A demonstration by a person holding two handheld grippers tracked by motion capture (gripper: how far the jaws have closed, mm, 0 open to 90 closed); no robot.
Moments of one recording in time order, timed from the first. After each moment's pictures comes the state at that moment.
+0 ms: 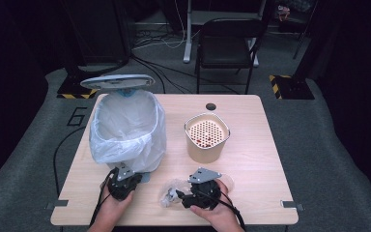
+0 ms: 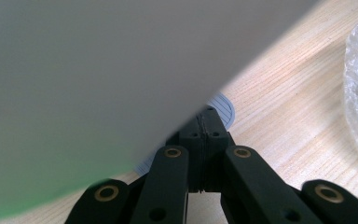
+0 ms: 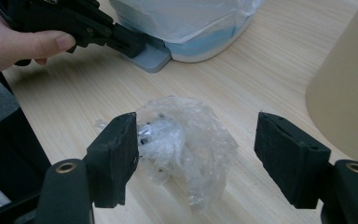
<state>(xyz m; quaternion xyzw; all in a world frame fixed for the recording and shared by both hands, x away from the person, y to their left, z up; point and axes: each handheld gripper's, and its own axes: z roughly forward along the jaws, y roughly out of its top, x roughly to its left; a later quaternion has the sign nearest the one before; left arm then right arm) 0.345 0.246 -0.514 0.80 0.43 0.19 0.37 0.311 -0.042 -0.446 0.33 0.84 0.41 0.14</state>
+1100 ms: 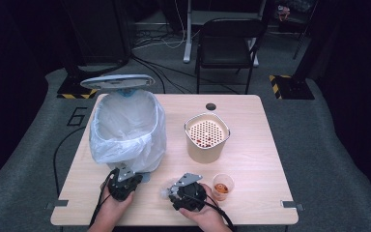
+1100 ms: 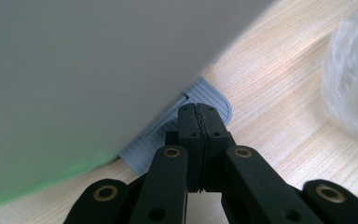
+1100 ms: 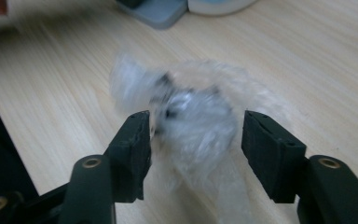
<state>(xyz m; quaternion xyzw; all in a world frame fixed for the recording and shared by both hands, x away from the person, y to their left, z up) 0.344 0.245 -0.514 0.80 0.43 0.19 0.37 0.323 -0.008 -0.495 0.33 0.87 0.35 0.12</state>
